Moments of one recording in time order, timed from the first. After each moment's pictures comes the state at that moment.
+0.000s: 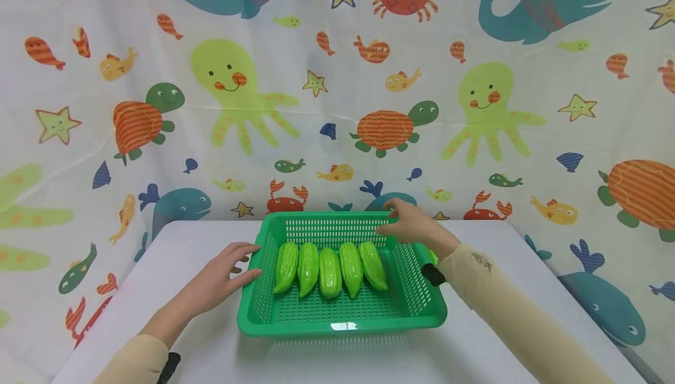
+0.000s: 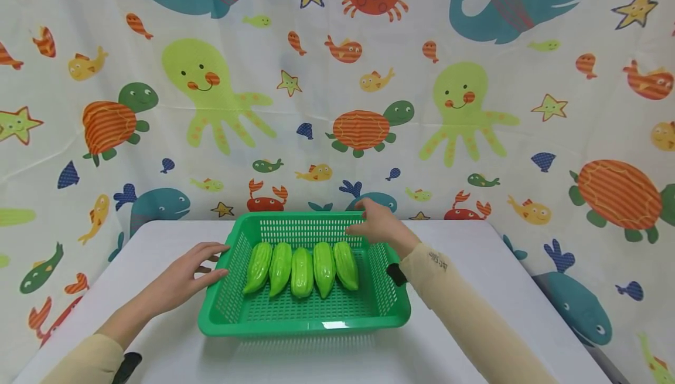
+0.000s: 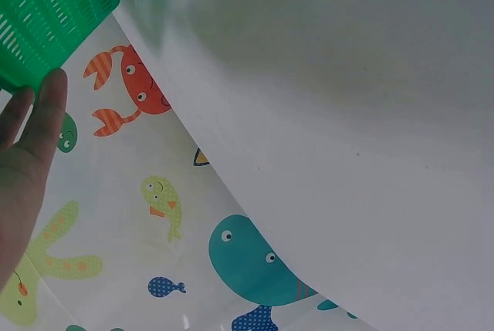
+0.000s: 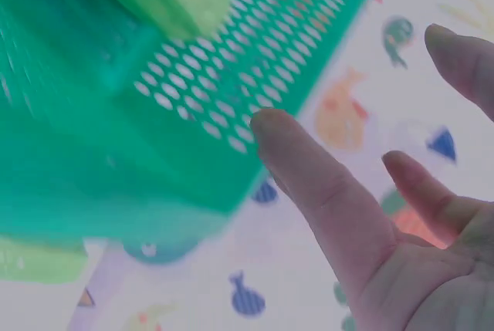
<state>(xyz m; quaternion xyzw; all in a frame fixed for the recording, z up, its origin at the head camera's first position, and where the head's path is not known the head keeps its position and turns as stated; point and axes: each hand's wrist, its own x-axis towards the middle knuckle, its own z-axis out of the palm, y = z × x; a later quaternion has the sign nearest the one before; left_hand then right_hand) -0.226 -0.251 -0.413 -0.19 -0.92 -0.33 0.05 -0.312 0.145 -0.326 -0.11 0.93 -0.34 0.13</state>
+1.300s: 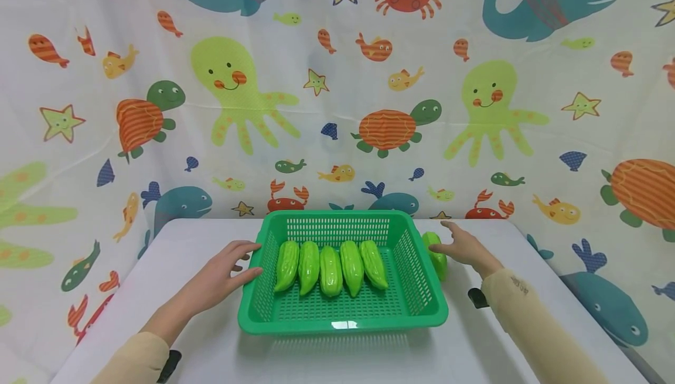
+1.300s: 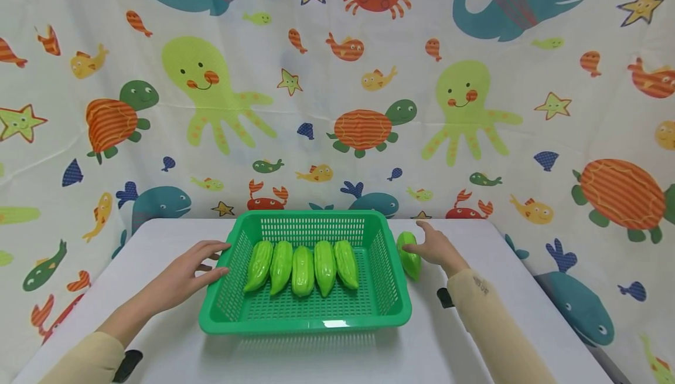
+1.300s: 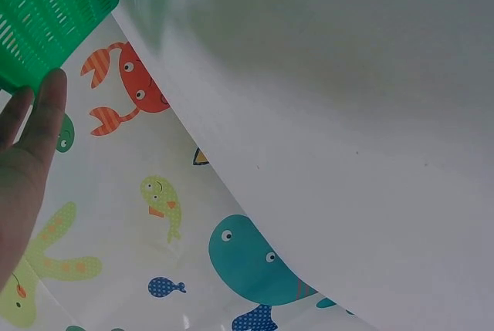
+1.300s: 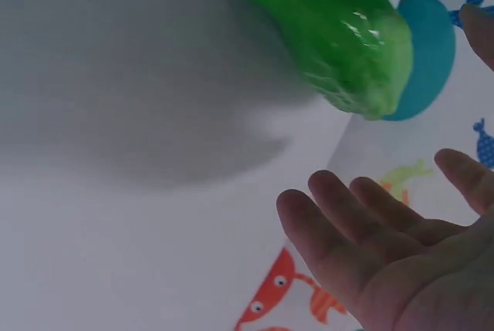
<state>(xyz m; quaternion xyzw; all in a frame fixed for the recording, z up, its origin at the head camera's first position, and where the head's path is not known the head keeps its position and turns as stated) -0.227 -0.252 -0.411 -0.19 -0.93 -0.32 0.05 -0.329 0.263 -0.407 -0.02 0.95 -0.28 0.11</state>
